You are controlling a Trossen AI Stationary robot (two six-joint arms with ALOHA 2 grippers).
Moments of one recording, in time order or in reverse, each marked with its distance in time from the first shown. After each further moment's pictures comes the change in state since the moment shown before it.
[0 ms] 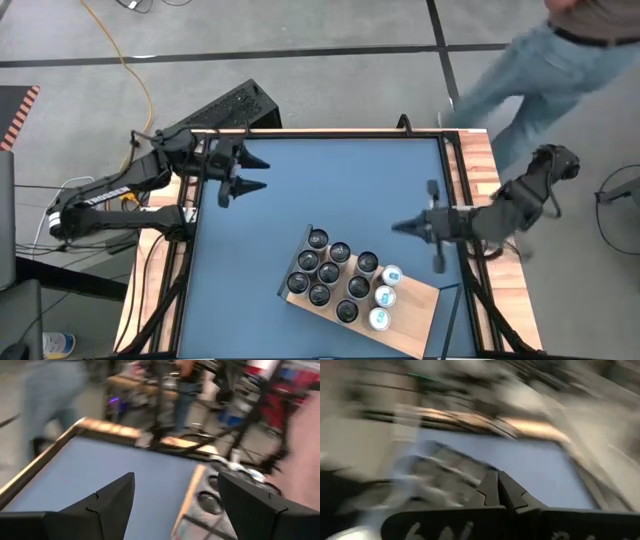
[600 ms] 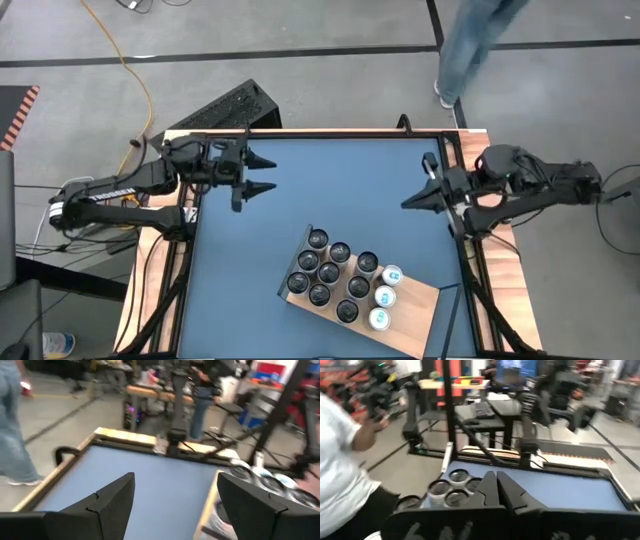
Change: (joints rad) left arm -0.123 0.036 -0.036 0.104 -0.197 0.074; right arm -0.539 -0.300 -0.247 0.313 -0.893 -0.217
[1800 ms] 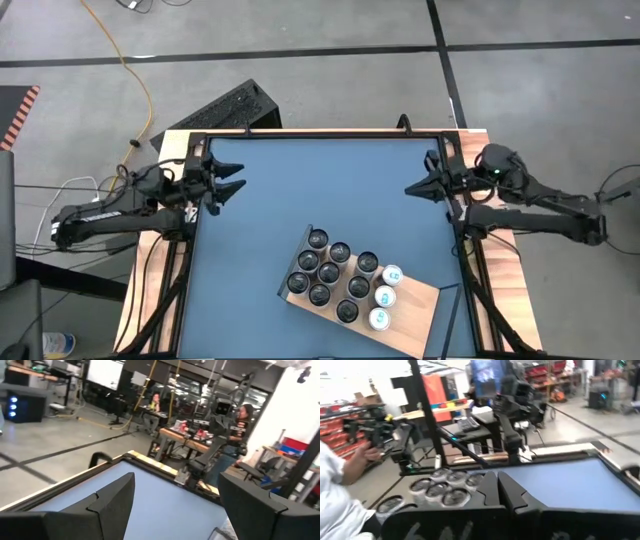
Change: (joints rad) left arm -0.062 -0.511 -0.433 0.149 -0.315 -0.198; right arm -0.444 -0.273 -0.418 0.261 -0.365 0.190
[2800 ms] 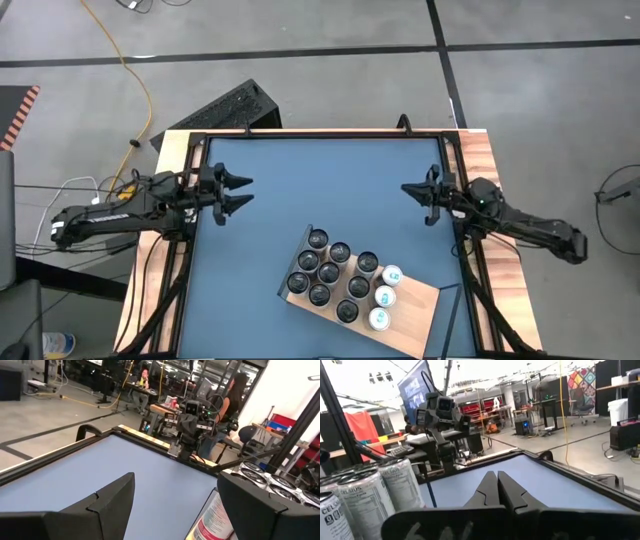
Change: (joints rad) left arm 0.000 0.002 -0.131 0.042 0.096 -0.011; right arm -0.065 -0.434 -0.647 0.351 0.341 0.073
